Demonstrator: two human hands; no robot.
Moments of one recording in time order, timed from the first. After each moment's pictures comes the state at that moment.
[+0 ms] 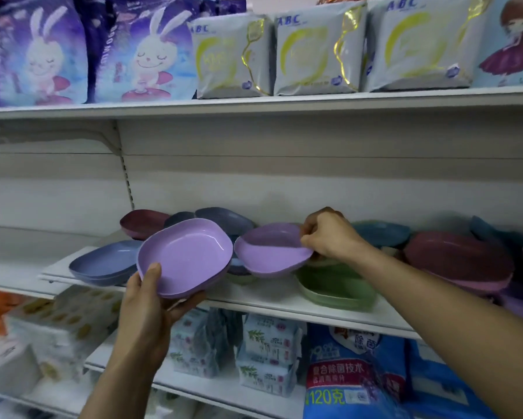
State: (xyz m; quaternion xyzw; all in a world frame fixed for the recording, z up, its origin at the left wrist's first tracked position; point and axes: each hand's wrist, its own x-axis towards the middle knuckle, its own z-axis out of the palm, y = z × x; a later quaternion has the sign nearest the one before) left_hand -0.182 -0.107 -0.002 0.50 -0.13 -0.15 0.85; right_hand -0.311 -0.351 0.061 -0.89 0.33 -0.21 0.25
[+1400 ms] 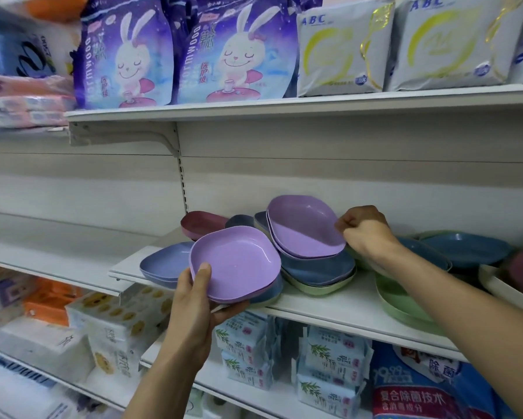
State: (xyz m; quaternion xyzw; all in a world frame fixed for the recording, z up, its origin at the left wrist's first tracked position) left_hand -0.114 -0.076 -0.011 0.53 -0.15 -0.18 0.82; right_hand -0.222 -0.327 0.057 -0.83 0.35 -0.32 0.28
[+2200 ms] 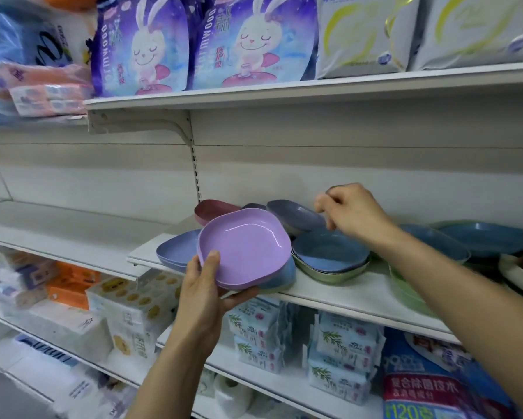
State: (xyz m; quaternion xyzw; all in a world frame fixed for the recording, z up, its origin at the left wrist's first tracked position) left_hand -0.117 -0.062 -0.009 0.50 -0.14 -0.18 0.83; right_hand -0.208 -0.277 0.075 -0.87 0.23 -0.33 0.28
